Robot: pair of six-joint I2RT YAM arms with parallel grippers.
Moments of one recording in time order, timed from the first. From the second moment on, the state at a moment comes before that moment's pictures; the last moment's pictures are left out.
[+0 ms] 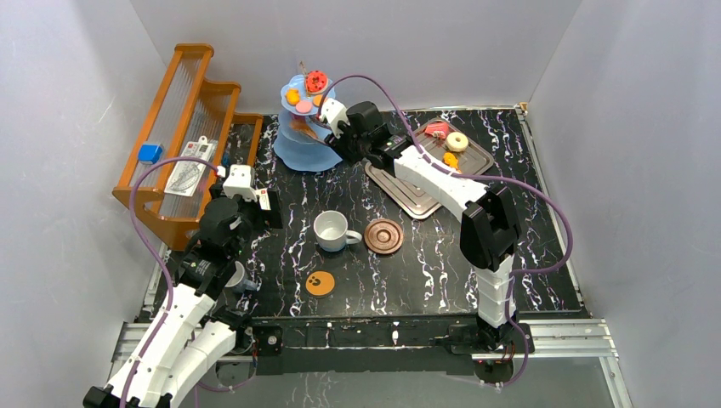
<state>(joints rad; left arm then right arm) -0.38 0.67 0.68 -0.32 -0.23 -0.10 0.74 1.98 1.80 -0.36 0.02 -0.35</state>
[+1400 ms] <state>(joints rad) -0.38 0.66 0.68 -0.32 -0.23 -0.10 0.74 1.92 1.77 -0.44 0.01 -0.31</state>
